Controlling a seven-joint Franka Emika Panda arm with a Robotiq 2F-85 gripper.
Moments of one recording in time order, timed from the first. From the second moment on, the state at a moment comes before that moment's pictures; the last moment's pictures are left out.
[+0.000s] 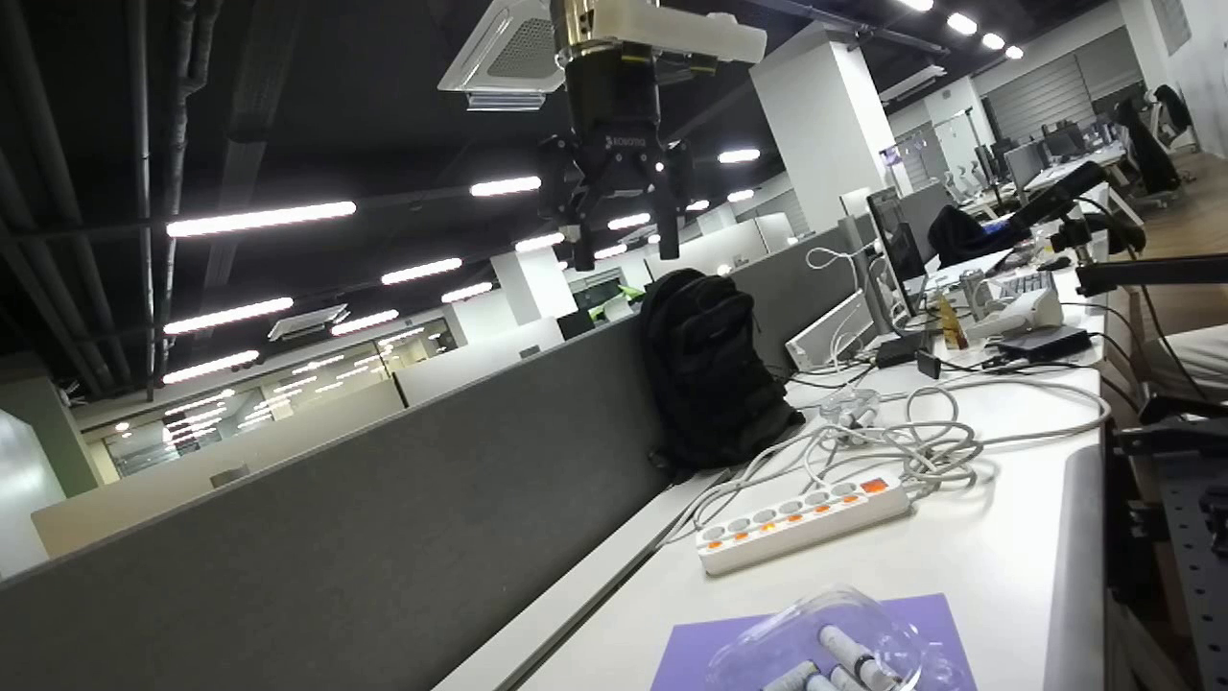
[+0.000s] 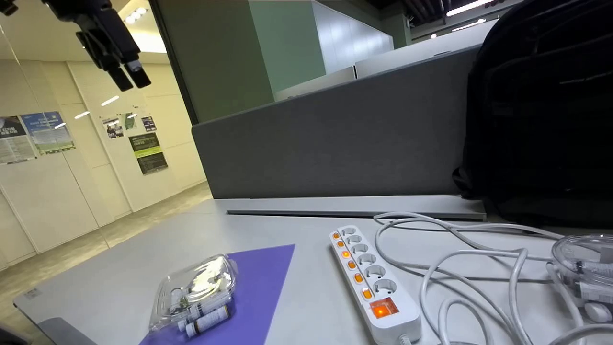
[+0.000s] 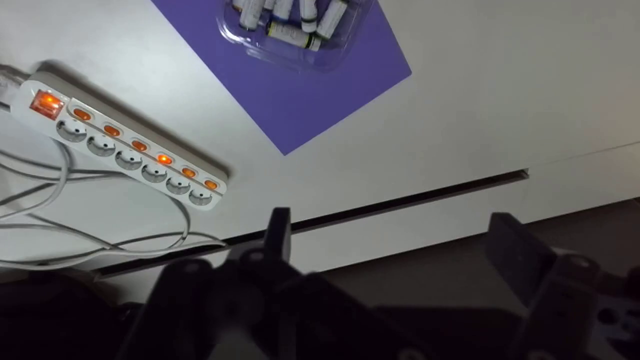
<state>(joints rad) 0.04 -0.63 0.21 -2.45 0.19 2.18 0.38</state>
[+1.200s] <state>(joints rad) -0.15 -0.19 0.14 -2.42 -0.03 2.52 0.44</state>
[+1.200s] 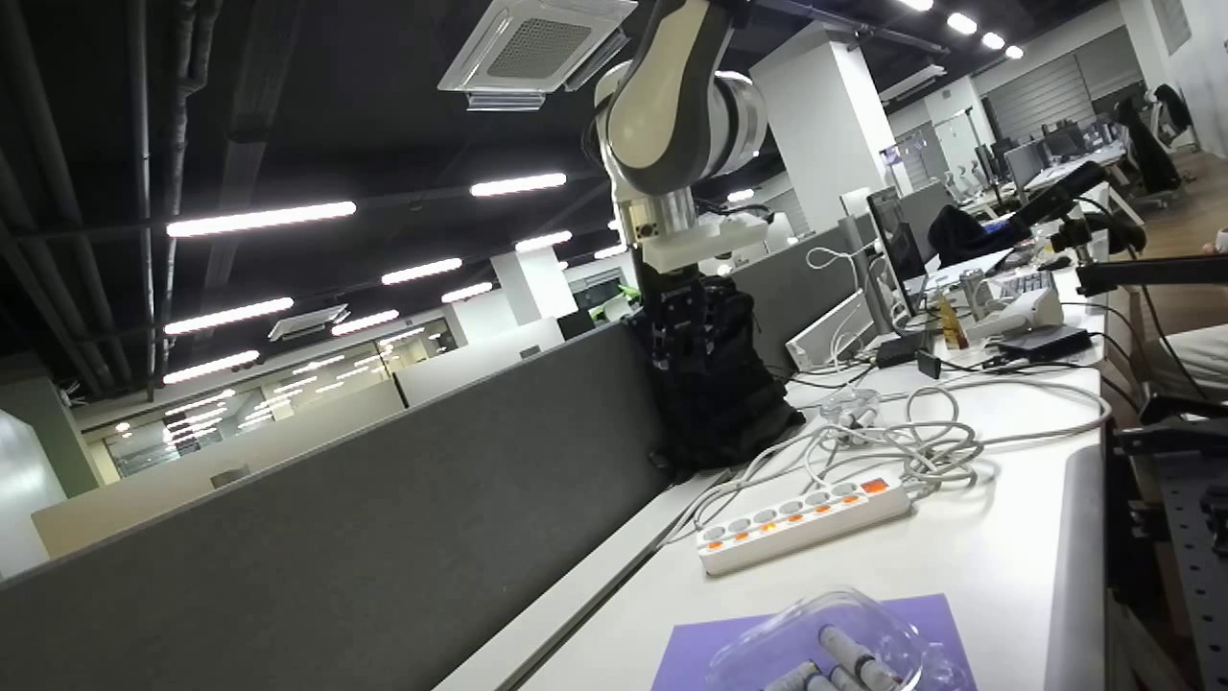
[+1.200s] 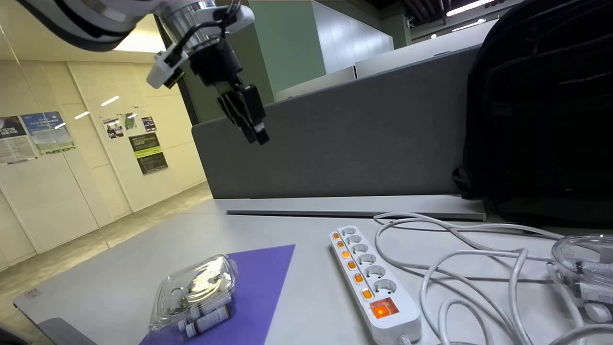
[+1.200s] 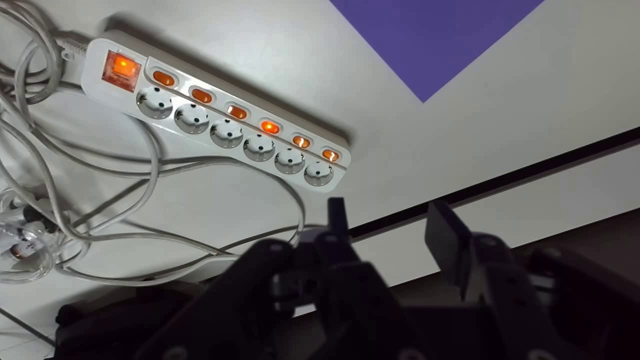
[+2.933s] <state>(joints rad) -0.08 0.21 -0.04 -2.25 0.17 2.64 0.37</state>
